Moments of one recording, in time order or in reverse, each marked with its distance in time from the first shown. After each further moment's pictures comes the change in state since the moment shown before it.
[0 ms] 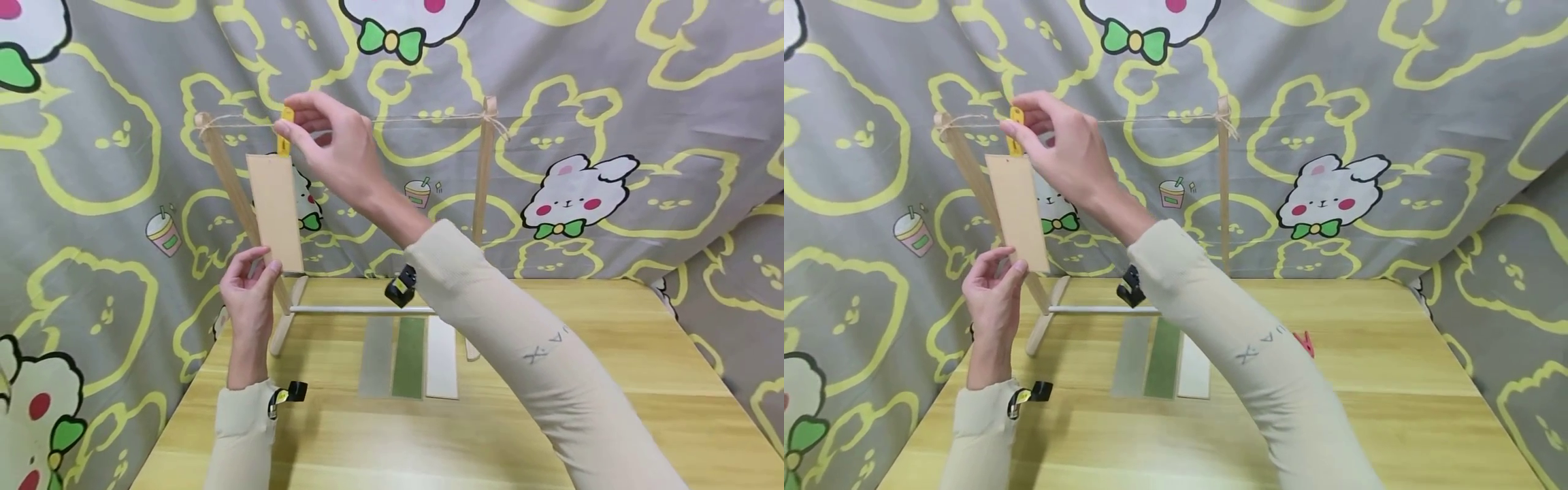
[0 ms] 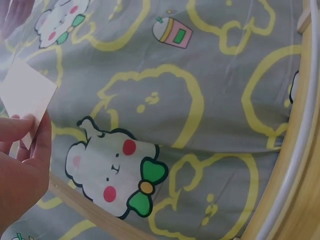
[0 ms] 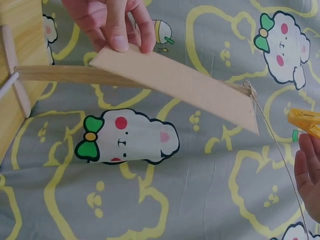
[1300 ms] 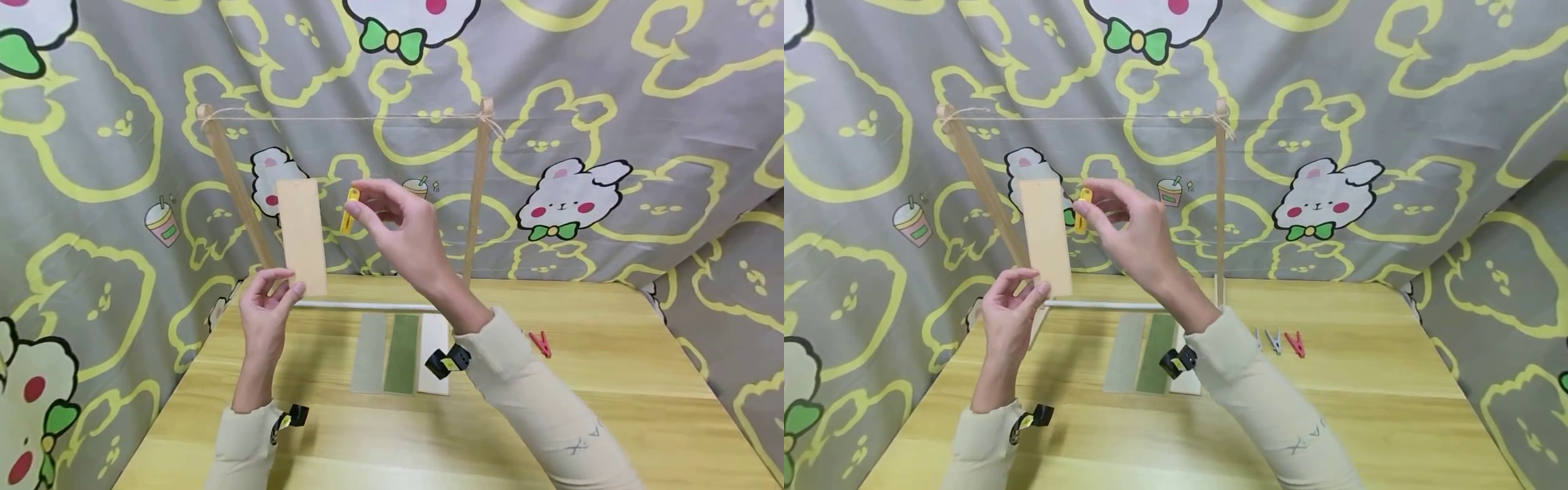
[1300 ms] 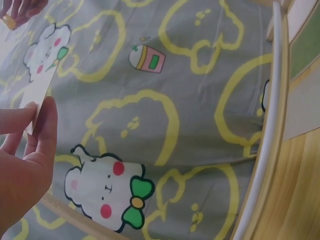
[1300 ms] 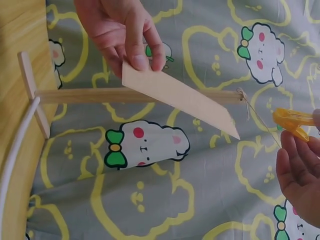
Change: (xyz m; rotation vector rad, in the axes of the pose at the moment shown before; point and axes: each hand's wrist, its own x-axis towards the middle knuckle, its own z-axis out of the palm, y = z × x) left_hand -0.051 0.000 0.002 0.161 -0.131 -0.085; right_hand -0.112 0.014 -0.041 0.077 0.042 0.030
